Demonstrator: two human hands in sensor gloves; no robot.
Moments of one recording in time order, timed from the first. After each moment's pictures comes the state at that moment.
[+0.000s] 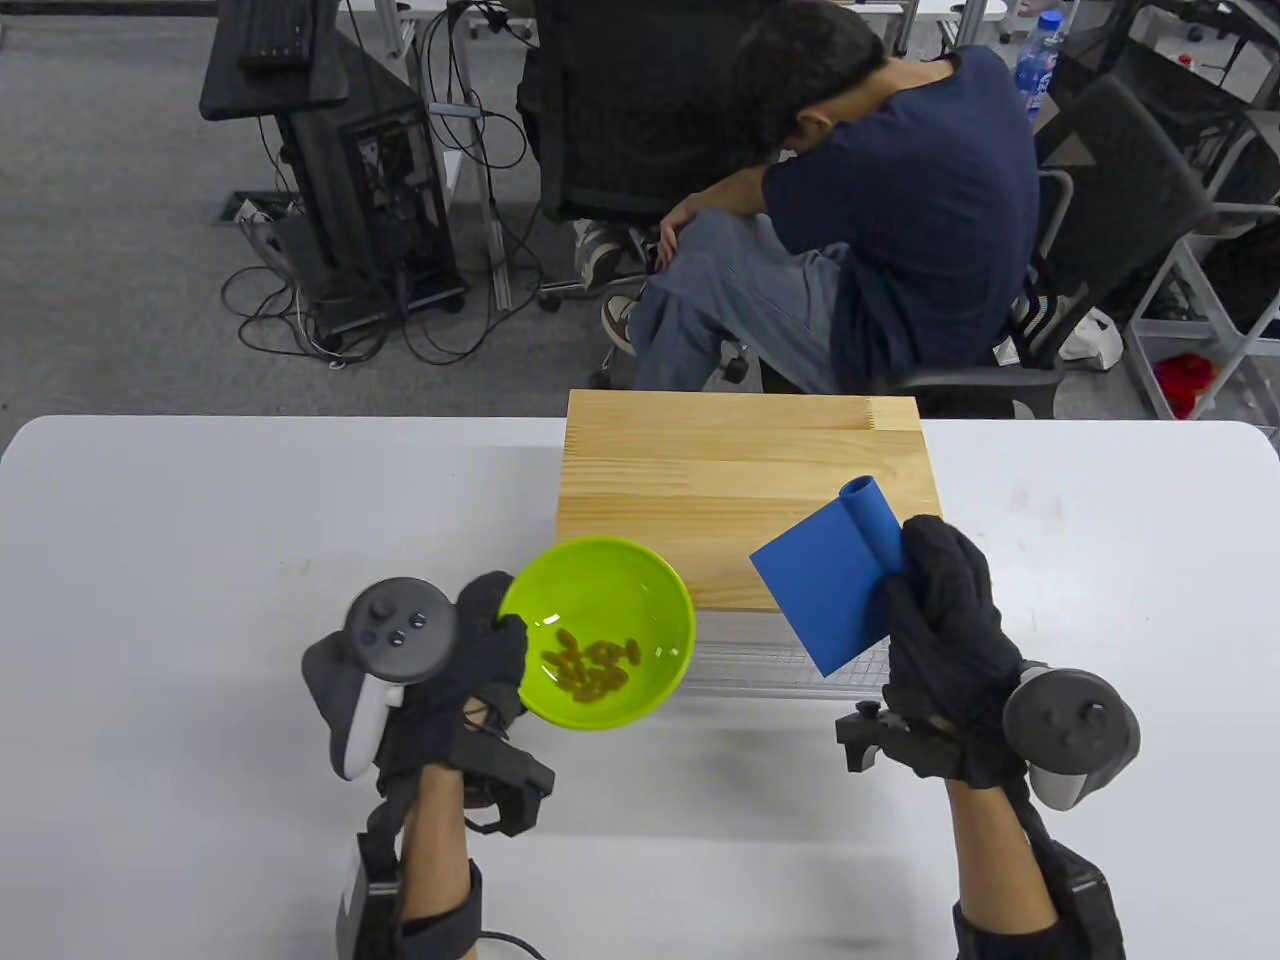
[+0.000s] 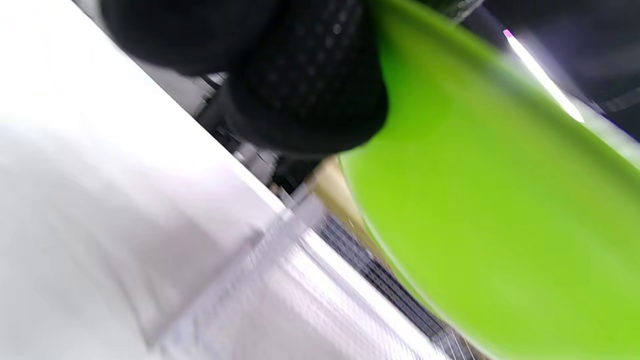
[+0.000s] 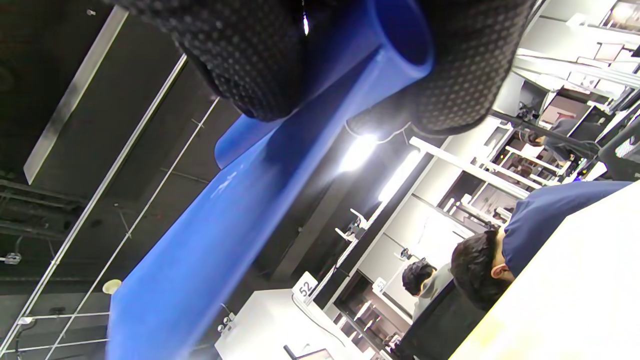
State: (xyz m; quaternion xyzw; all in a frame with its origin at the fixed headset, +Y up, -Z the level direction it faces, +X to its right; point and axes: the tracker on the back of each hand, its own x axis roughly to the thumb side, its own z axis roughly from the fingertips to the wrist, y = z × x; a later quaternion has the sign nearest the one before) left_hand -0.204 -0.589 -0.319 0.03 0.10 0.38 0.92; right_hand 0.223 -0.595 -0.302 0.09 -0.34 0.81 0.47
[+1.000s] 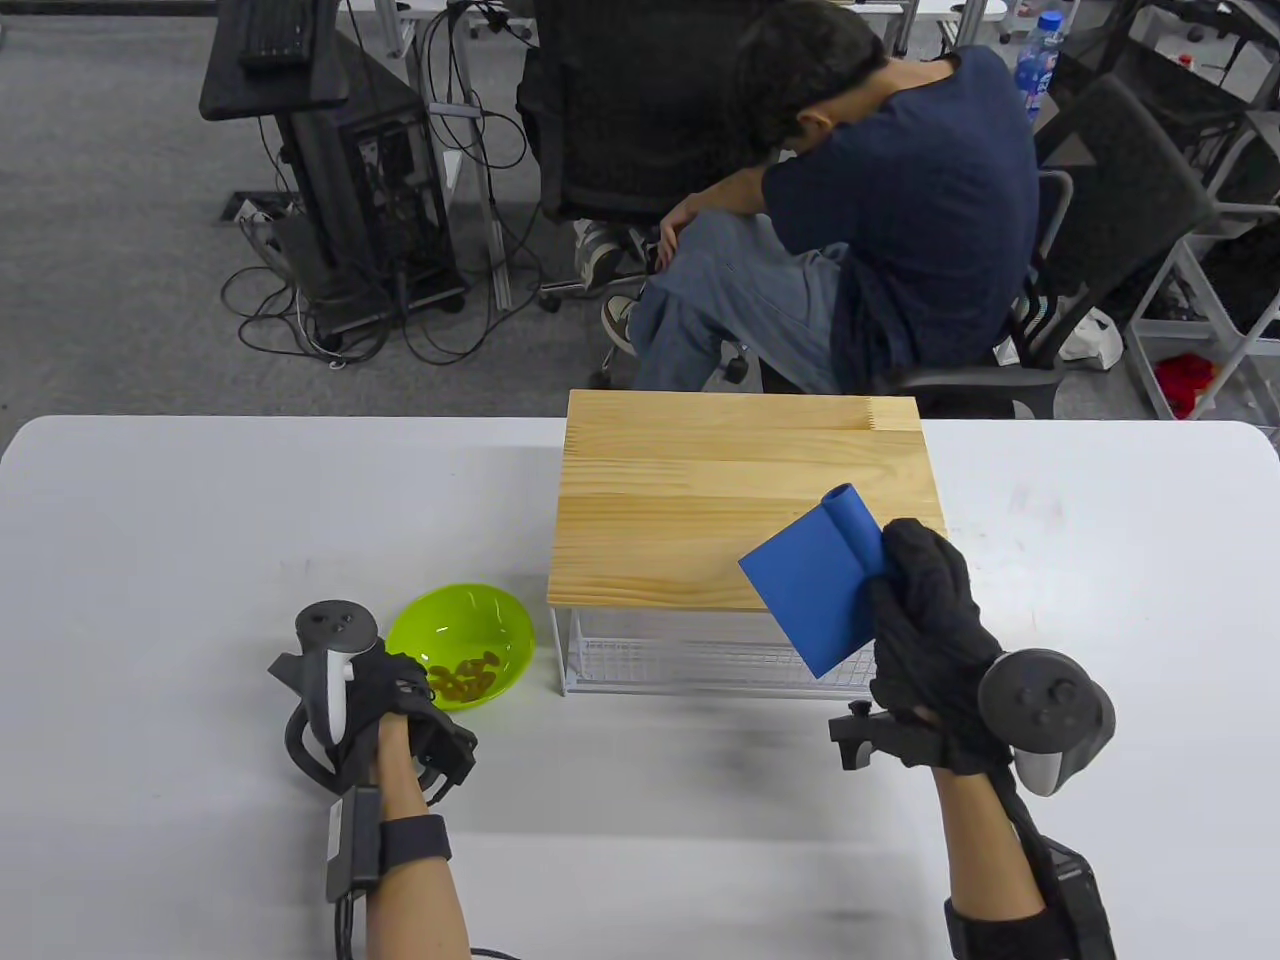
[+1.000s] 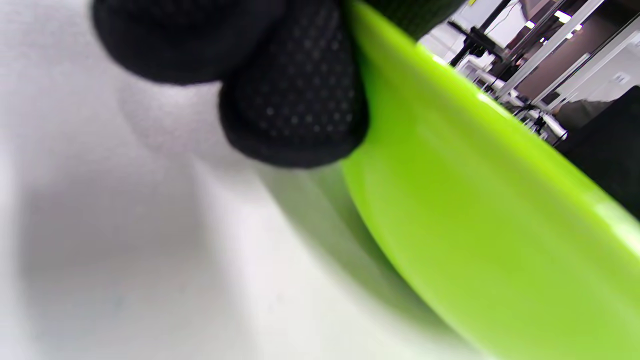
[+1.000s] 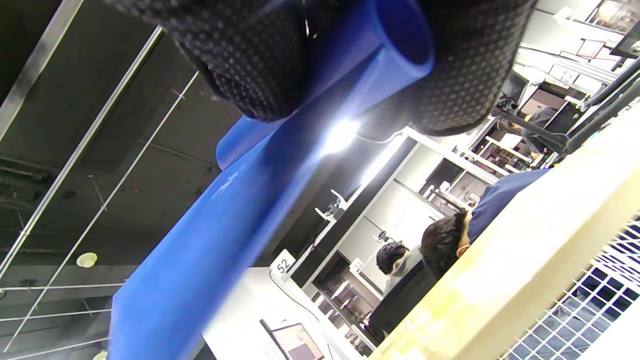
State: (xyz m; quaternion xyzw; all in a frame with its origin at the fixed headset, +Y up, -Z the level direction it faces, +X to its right) left_hand -0.286 -0.757 -0.383 -0.10 0.36 0.31 0.87; right_hand 0.220 -0.610 -0.315 0.07 -0.30 0.84 0.45
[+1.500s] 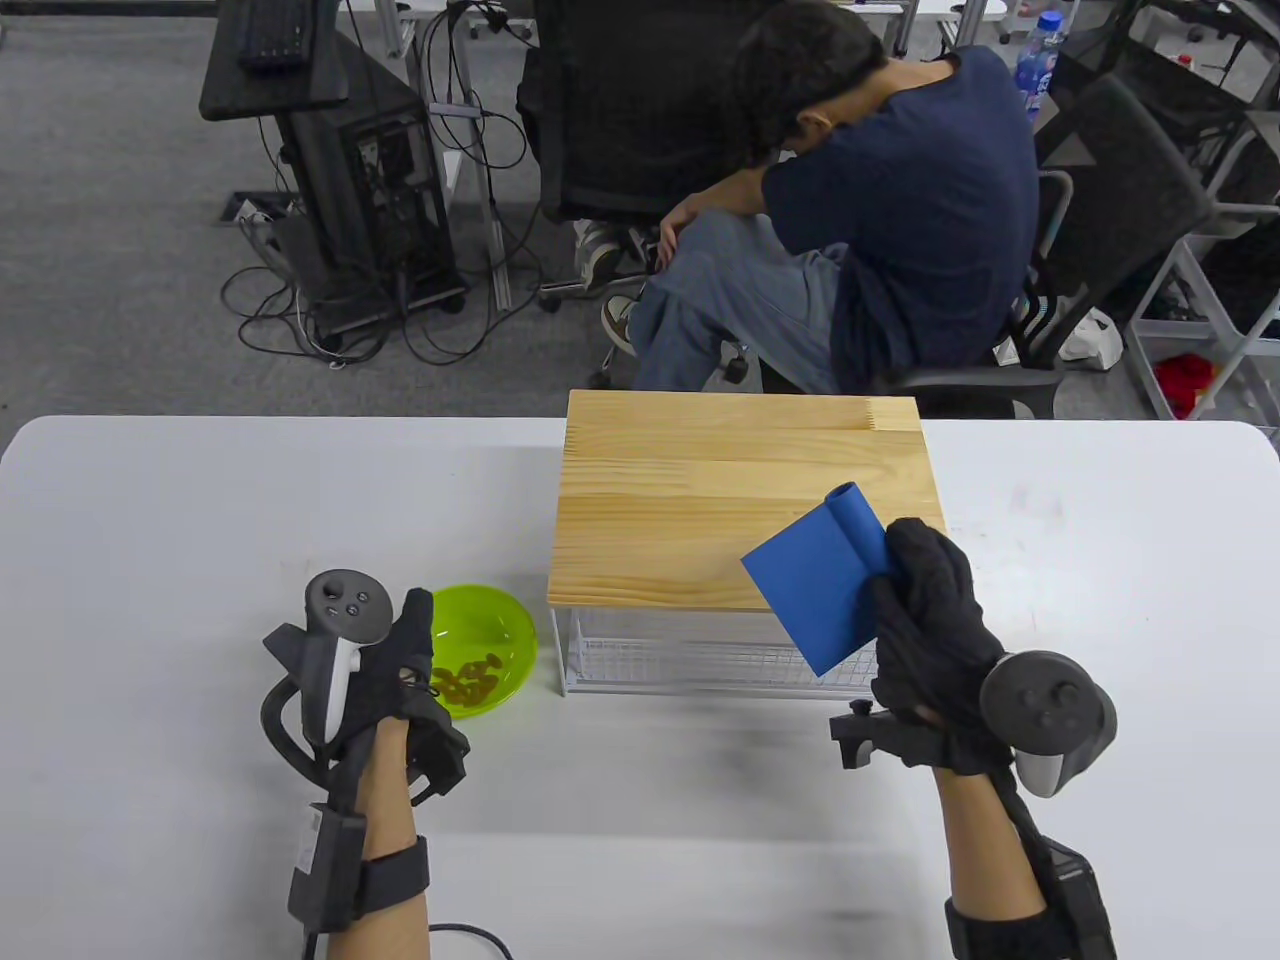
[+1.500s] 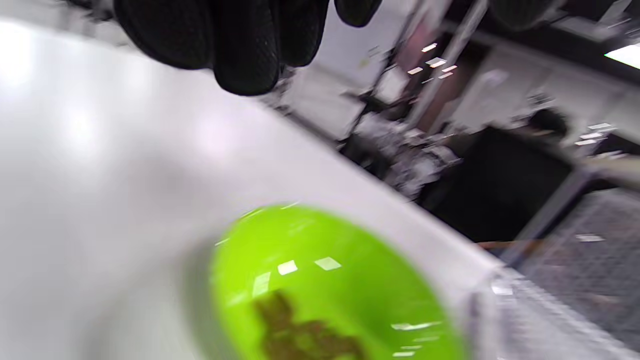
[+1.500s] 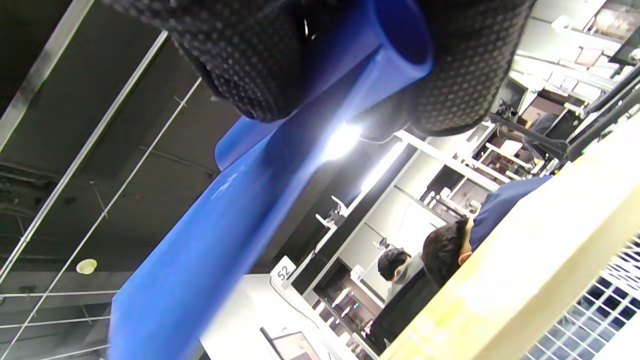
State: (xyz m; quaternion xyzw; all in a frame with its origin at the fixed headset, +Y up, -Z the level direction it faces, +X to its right) left_hand -0.230 -0.626 -0.339 0.03 0.22 0.23 0.95; right_hand 0.221 -0.608 -0.313 0.07 -0.32 0.83 0.45
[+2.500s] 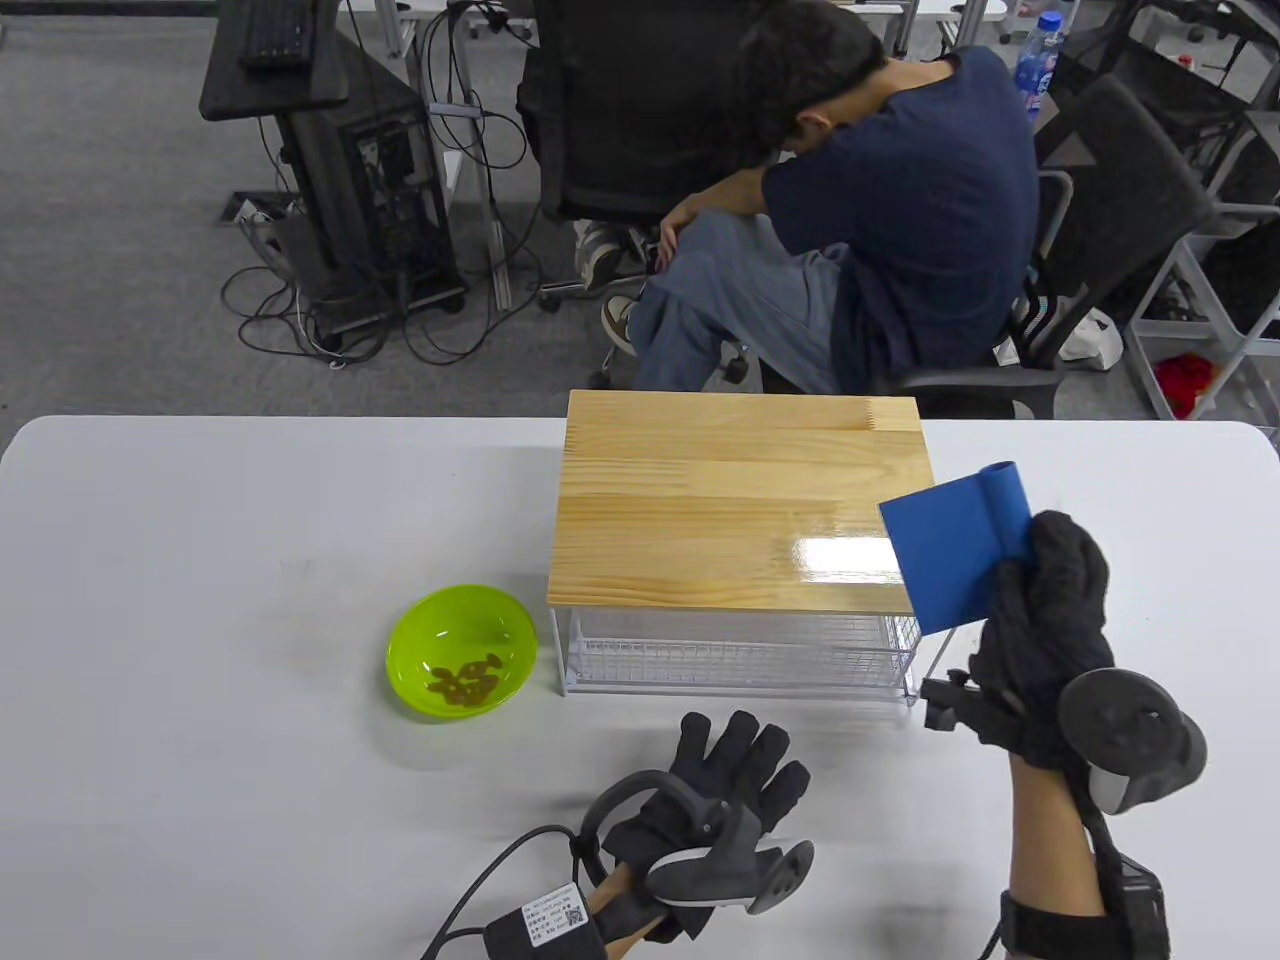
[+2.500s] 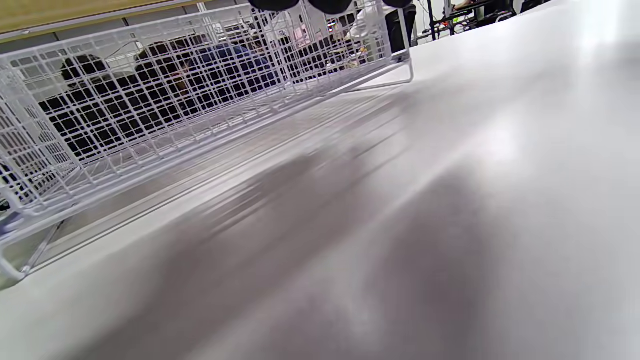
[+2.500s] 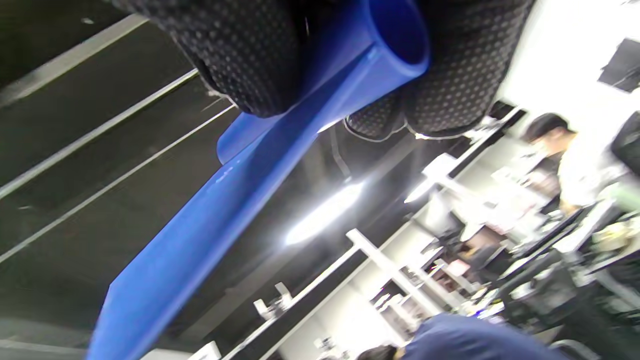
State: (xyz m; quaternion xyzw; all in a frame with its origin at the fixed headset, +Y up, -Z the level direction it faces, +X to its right) left_hand 0.028 -0.736 -0.252 -0.01 -0.33 -0.17 0.93; right_hand 0.301 -0.615 -0.307 -0.08 -0.43 0.82 0.36
